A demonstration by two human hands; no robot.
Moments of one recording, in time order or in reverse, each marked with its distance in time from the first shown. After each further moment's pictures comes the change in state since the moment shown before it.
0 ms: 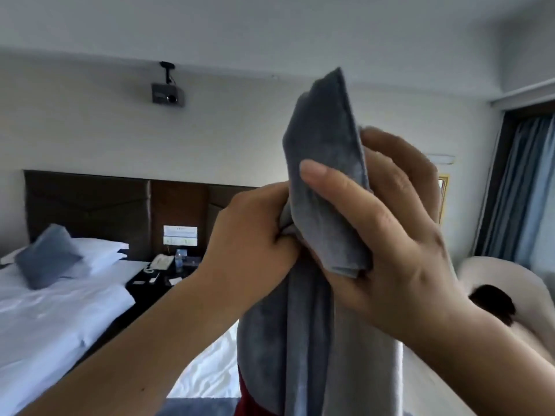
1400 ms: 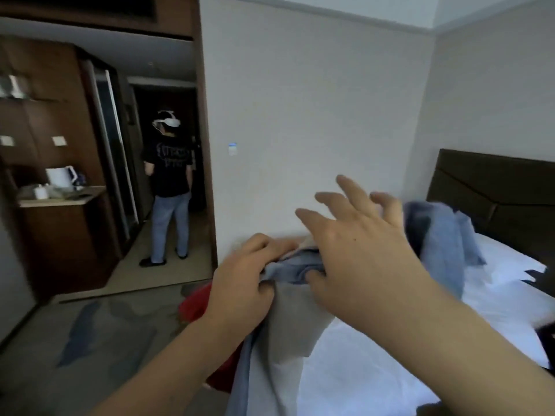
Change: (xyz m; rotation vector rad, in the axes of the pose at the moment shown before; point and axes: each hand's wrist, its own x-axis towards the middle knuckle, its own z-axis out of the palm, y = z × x) left_hand -0.297 -0.430 -0.690 1.085 0.265 -0.754; right_hand 0.308 -0.556 0.668 0.711 -0.522 -0.246
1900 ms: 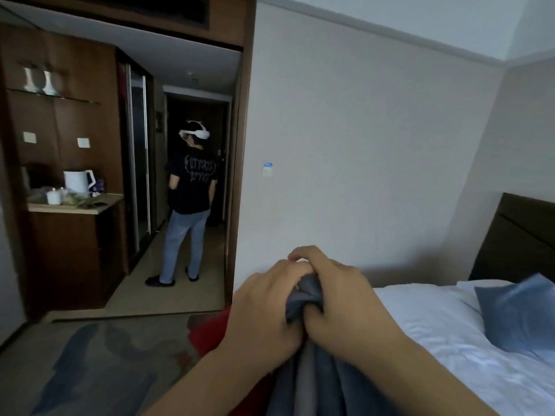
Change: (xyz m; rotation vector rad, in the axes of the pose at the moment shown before) left_hand 0.138 -0.299 -0.035 0.150 0.234 0.096; right_hand 0.295 -0.112 0.219 0.727 -0.019 -0.076
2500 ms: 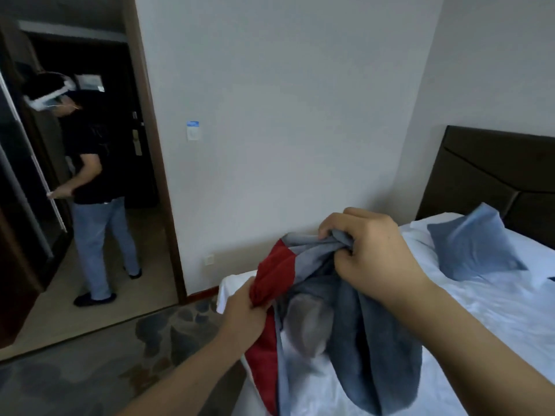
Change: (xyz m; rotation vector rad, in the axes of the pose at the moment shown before) left_hand 0.040 -0.210 0.295 -0.549 -0.424 -0.693; right_hand 0.135 0.274 0.019 -0.214 0.302 0.088
